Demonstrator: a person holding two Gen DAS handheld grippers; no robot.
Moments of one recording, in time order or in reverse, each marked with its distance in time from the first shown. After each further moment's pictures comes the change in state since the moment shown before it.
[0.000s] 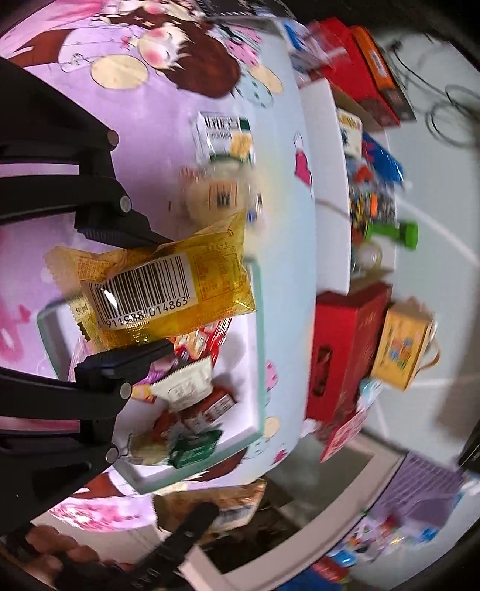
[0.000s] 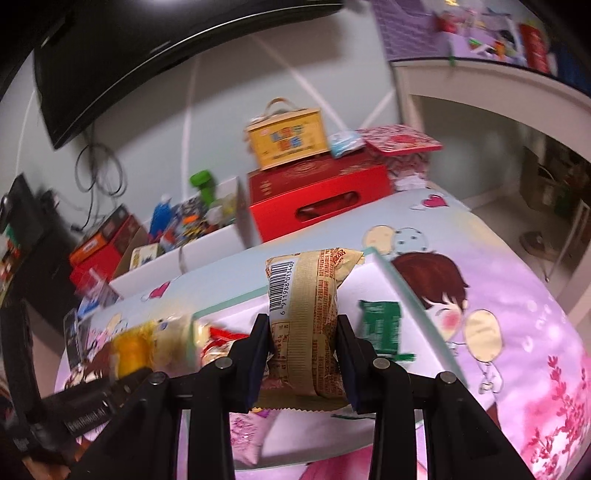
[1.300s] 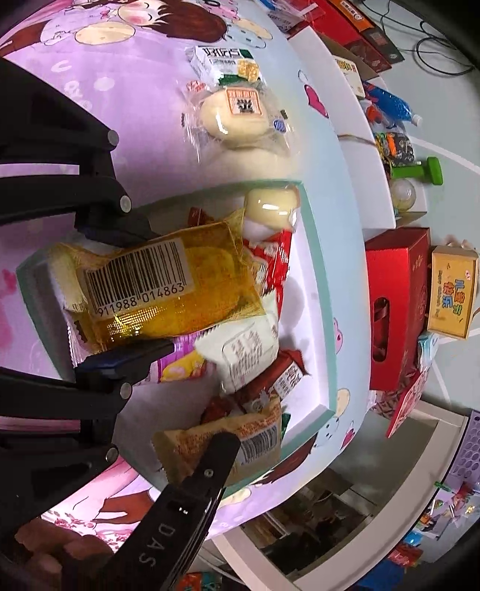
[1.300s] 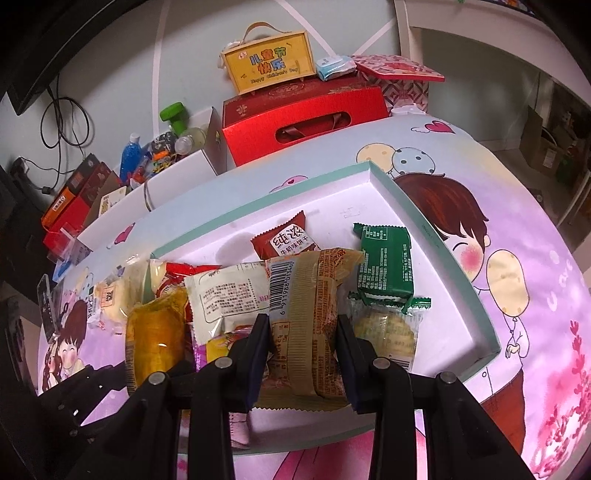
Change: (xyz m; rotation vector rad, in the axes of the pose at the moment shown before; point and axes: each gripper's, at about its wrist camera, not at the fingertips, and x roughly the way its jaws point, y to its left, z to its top) left arm 0.056 -0.049 -0.022 0.154 0.123 -0.009; right arm 0.066 -0.004 -0.031 -0.011 0.260 -0.061
